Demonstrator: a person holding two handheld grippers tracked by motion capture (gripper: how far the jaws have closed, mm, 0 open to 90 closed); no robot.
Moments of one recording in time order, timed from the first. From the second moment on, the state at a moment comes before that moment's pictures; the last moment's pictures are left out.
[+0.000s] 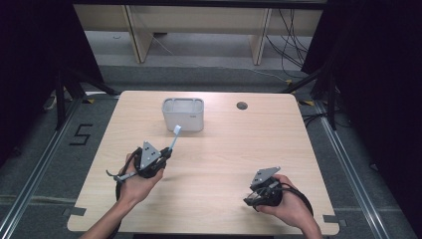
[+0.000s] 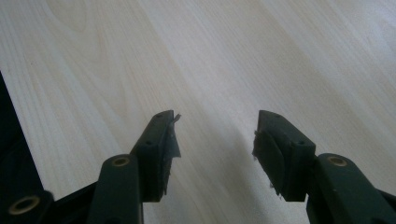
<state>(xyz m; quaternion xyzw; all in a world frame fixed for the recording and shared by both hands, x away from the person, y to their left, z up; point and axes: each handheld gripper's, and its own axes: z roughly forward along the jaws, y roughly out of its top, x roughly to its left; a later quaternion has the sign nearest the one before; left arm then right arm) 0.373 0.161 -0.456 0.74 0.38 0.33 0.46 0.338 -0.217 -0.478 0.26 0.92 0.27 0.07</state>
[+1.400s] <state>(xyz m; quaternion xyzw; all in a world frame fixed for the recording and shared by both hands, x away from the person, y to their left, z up) 0.434 0.193 -0.412 0.52 0.34 0.46 0.64 0.340 -0.227 -0.479 0.31 0.88 0.34 0.12</state>
